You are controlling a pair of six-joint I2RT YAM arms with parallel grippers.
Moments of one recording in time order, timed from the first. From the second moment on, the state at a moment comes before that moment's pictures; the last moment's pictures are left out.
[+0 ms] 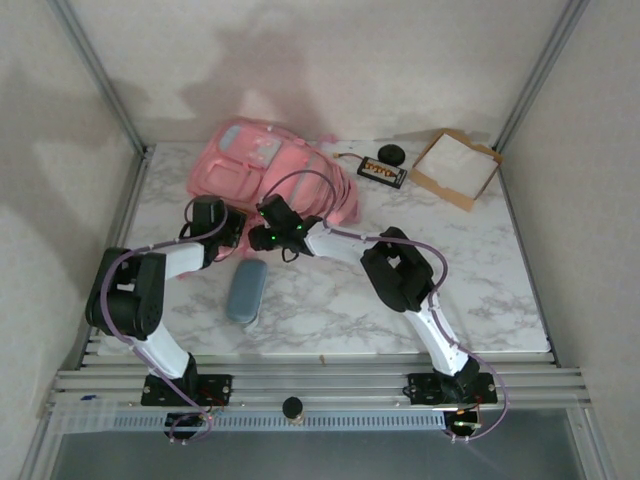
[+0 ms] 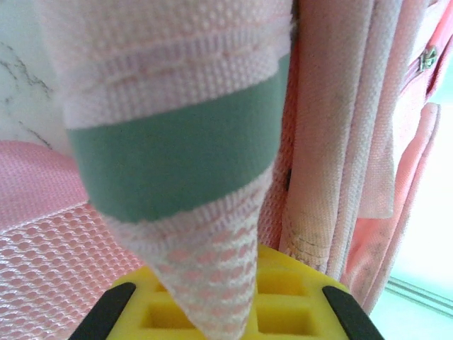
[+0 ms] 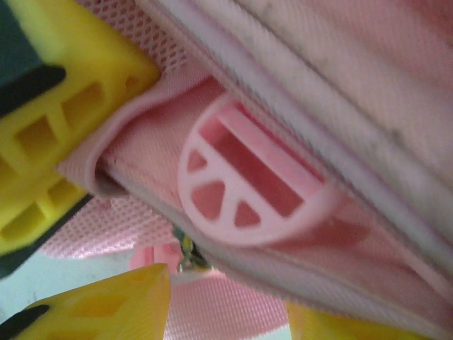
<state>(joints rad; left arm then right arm) -0.11 1.68 0.78 0.28 0.17 -1.35 0.90 2.31 1.76 -0.23 -0.03 0.47</state>
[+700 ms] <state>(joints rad) -0.13 1.66 0.78 0.29 0.14 -1.37 0.90 2.39 1.89 -0.30 0.07 0.49</state>
